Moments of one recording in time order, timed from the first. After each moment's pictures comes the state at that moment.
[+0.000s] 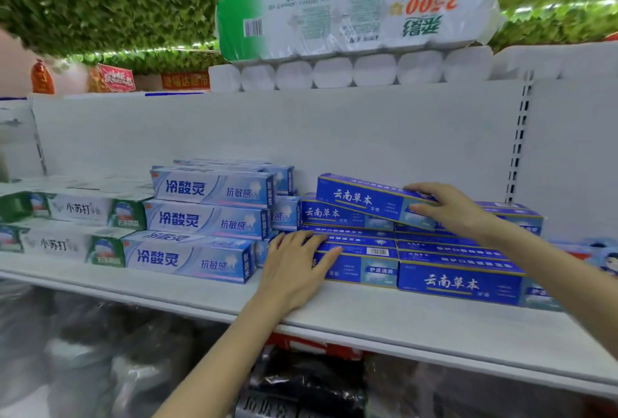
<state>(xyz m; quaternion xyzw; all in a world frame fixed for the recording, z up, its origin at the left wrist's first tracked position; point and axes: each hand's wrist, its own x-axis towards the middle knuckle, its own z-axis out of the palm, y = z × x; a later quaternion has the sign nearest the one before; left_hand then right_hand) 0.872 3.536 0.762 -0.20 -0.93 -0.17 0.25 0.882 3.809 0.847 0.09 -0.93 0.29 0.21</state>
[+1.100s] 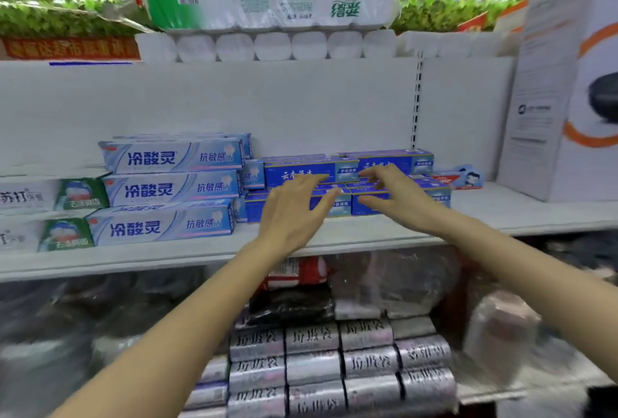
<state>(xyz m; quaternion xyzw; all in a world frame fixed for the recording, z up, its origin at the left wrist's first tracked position) 0.961 3.520 0.797 -0.37 -0.85 -0.28 0.25 1.026 3.714 0.810 0.02 -0.94 0.21 0.27</state>
